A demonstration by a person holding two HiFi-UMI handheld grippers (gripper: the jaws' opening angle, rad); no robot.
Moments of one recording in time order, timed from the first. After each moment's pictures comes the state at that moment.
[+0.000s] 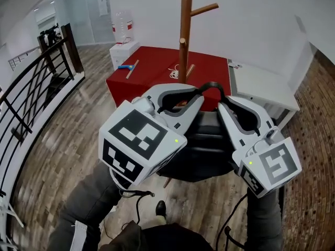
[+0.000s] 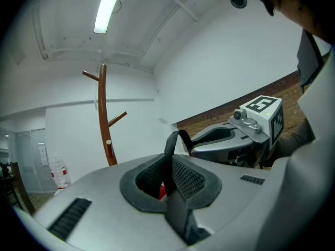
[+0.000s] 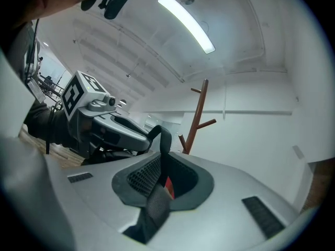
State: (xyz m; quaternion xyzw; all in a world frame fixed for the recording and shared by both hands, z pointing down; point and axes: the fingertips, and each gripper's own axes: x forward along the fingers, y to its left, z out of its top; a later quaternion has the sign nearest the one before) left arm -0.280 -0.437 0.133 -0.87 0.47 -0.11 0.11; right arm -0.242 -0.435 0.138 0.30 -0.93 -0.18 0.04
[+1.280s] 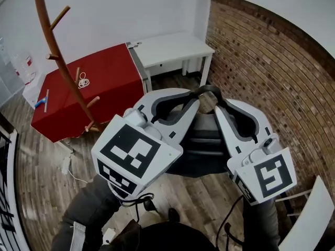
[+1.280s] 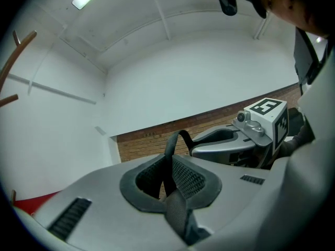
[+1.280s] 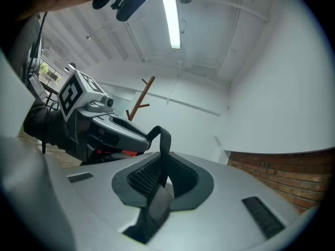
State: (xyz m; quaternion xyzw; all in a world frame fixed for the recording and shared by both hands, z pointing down) left arm -0.034 -0.356 0.164 -0.98 0.17 -0.05 0.12; right arm -0.003 -0.330 0.166 0.61 -0.77 -0.15 0.11
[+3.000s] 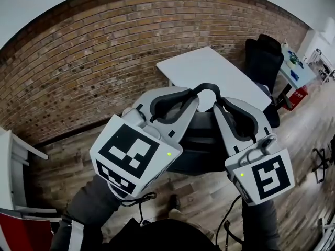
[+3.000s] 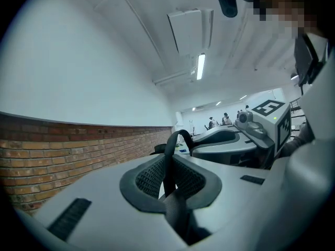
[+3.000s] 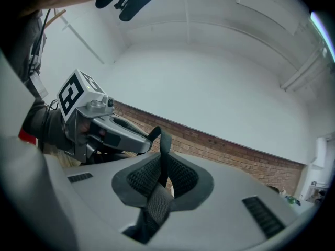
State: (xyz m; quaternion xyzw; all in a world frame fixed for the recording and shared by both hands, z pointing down) left arm 0.211 0.196 0.193 -0.82 -0.56 0.03 0.10; right arm 0.185 0.224 0.193 0.97 -0.13 -0.03 0.18
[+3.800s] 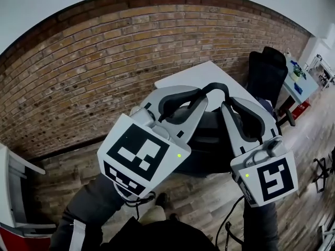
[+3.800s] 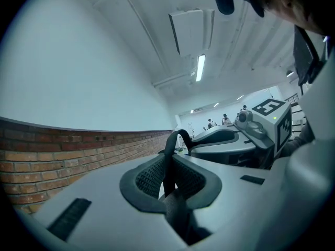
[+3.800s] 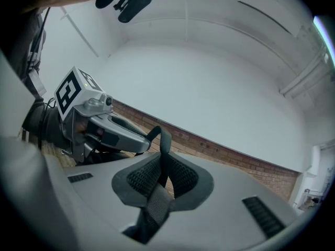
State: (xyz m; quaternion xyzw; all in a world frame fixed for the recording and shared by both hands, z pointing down) left arm 0.344 0.257 0.165 -0.81 -0.57 0.06 0.11; right arm 0.319 0.286 0.169 0.97 -0.10 -0.03 0.20
